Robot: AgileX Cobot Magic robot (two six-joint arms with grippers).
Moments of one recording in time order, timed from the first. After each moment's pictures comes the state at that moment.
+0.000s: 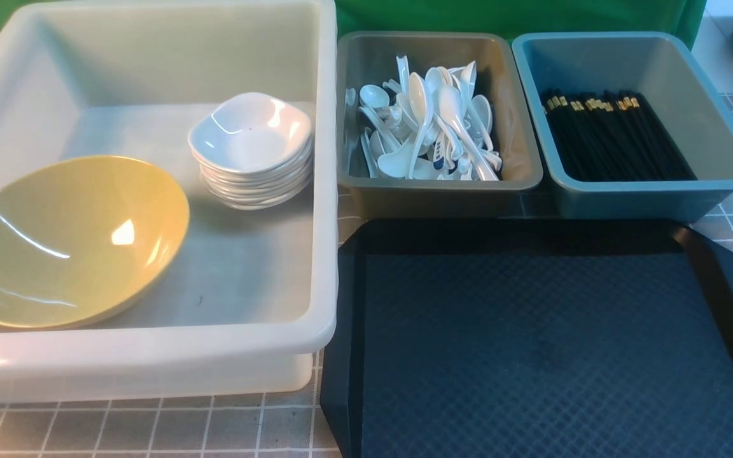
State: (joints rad) right arm 0.44 0.23 -0.40 -0.20 0.30 0.16; left arm -0.06 0.11 -0.42 -0.14 0.74 0.38
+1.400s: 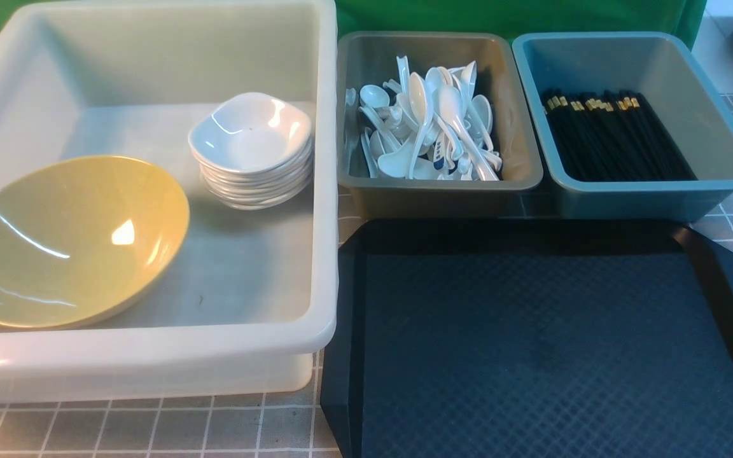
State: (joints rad) right arm 0.01 -0.01 0.01 -0.19 0.26 0.24; left arm -0.06 0.11 -0.42 -0.14 0.77 0.38
